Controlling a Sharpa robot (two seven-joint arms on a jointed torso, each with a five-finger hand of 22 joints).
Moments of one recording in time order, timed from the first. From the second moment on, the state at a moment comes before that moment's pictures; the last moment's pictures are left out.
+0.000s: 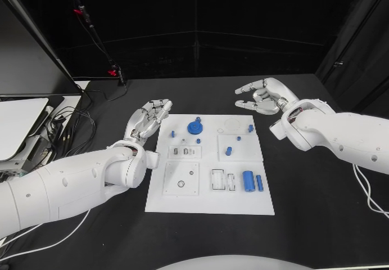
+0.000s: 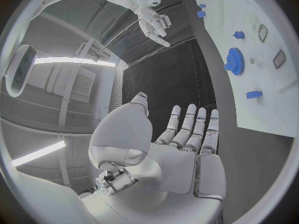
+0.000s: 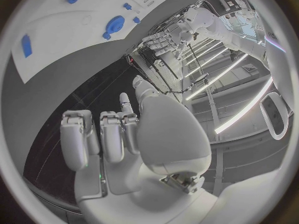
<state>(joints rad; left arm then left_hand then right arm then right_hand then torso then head) 1.18 -0.67 -0.18 1.37 -0.05 -0.55 0.68 1.12 0.07 -0.08 0.29 0.24 0.25 0.14 0.73 0.07 0.32 0.26 0.67 0.07 0.12 0.26 0.80 0.06 0.08 0.28 0.28 0.19 0.24 1.26 -0.89 -0.04 1.35 -0.86 -0.47 0.28 1.39 -0.06 0.11 0.17 0.18 0.85 0.11 0.11 0.09 1.47 0.03 1.57 1.31 1.46 -0.03 1.57 1.31 0.01 1.47 0.08 1.57 1.31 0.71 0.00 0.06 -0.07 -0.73</state>
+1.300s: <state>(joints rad) 1.18 -0.68 -0.18 1.36 -0.05 -0.55 0.68 1.12 0.07 -0.08 0.29 0.24 0.25 0.14 0.73 0.07 0.32 0.26 0.67 0.07 0.12 0.26 0.80 0.06 0.08 0.28 0.28 0.20 0.24 1.17 -0.89 -0.04 1.18 -1.04 -0.37 0.18 1.39 -0.07 0.10 0.16 0.18 0.85 0.12 0.10 0.09 1.47 0.04 1.57 1.31 1.47 -0.02 1.57 1.31 0.01 1.47 0.09 1.57 1.31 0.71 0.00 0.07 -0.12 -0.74</state>
